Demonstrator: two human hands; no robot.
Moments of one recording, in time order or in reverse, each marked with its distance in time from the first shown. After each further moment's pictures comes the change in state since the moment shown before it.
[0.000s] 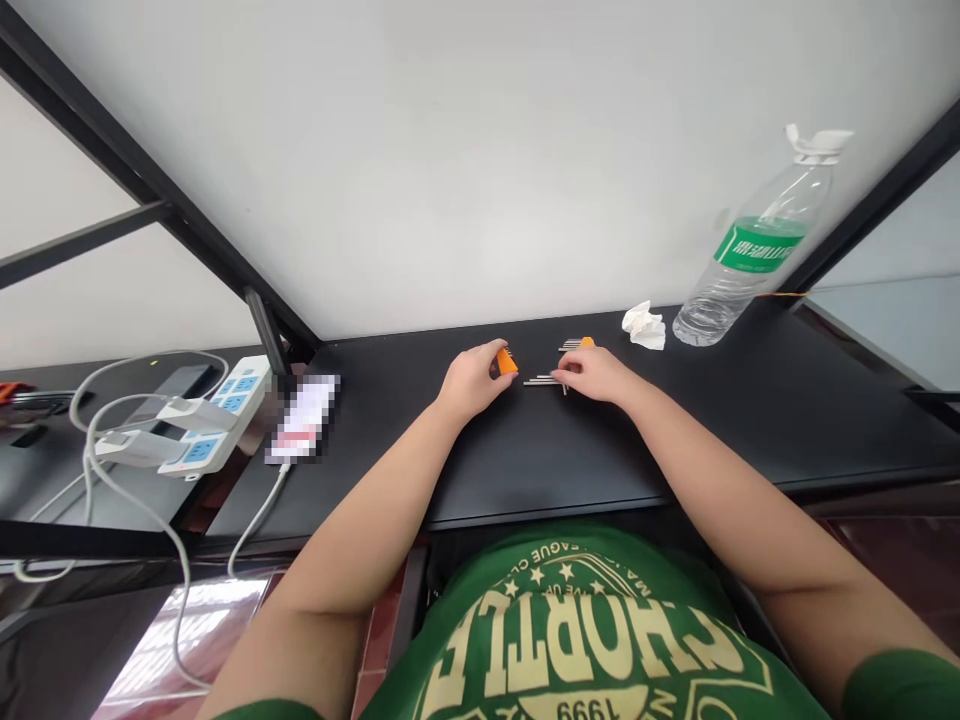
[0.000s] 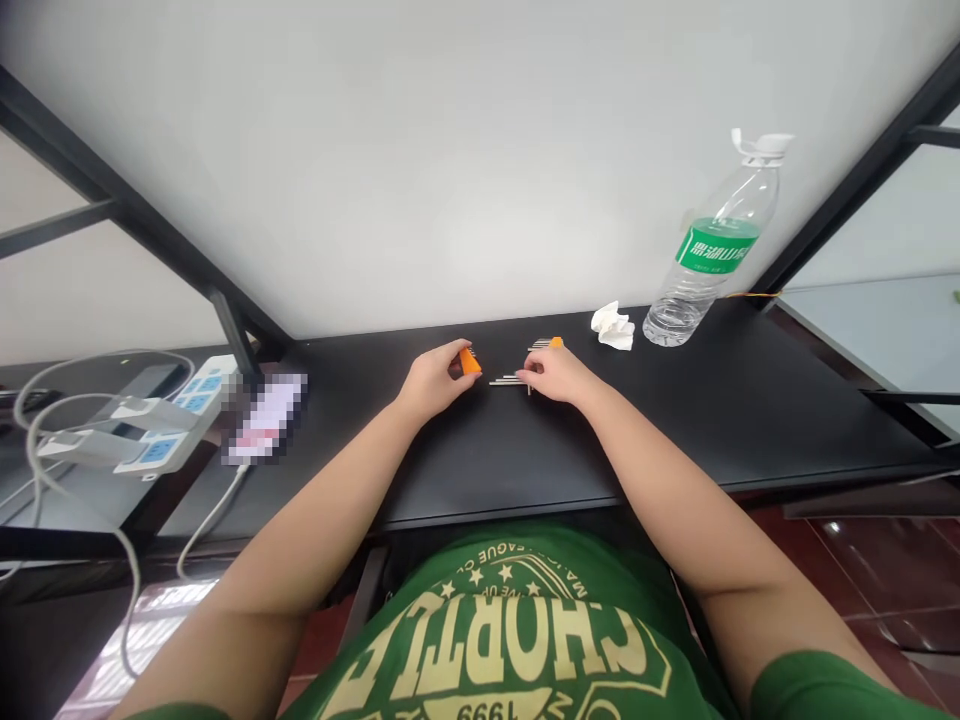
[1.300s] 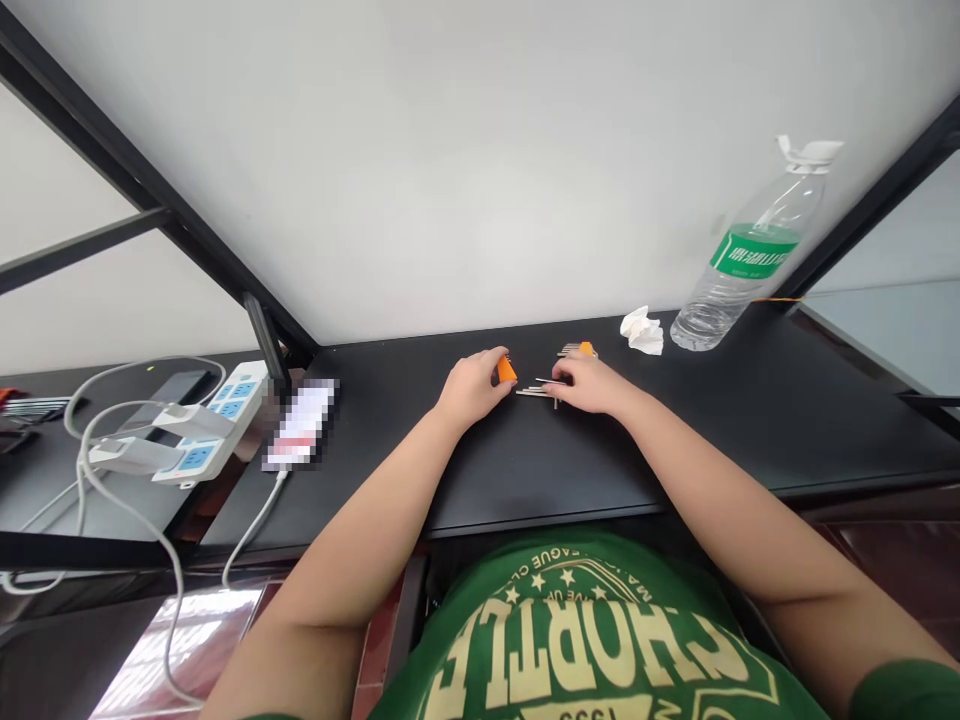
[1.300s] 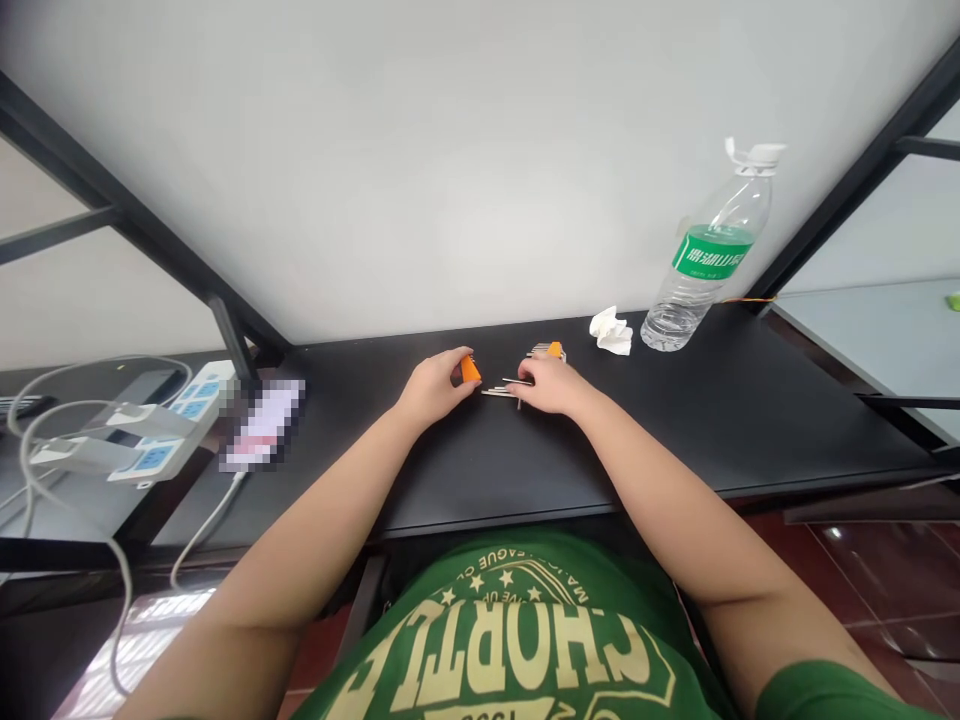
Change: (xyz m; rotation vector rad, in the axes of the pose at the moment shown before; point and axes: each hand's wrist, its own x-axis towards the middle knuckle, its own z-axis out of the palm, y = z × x) left_hand 0.000 -0.001 0.000 0.081 -0.047 0.036; right_hand -0.004 -0.008 0.010 -0.074 0.028 -0.081
